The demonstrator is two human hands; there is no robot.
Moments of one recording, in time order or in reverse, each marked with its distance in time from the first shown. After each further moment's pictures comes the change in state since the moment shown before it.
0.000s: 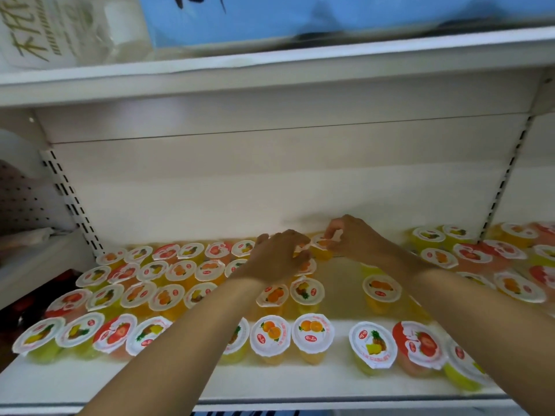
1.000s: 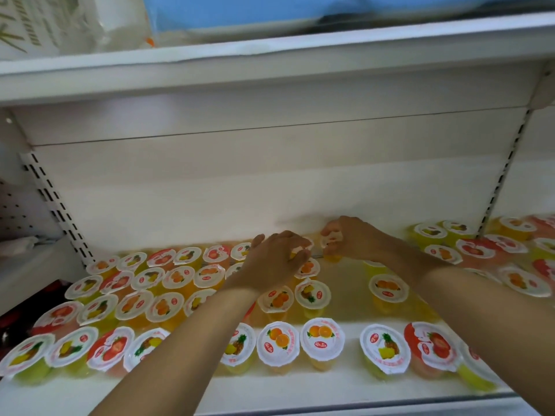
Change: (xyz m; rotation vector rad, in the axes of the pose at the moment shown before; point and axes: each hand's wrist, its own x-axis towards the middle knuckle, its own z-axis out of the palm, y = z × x) left_hand 0.002 -0.018 0.002 -0.028 0.028 0.078; right_hand 0.016 0.003 0.005 -0.164 -0.106 0.042
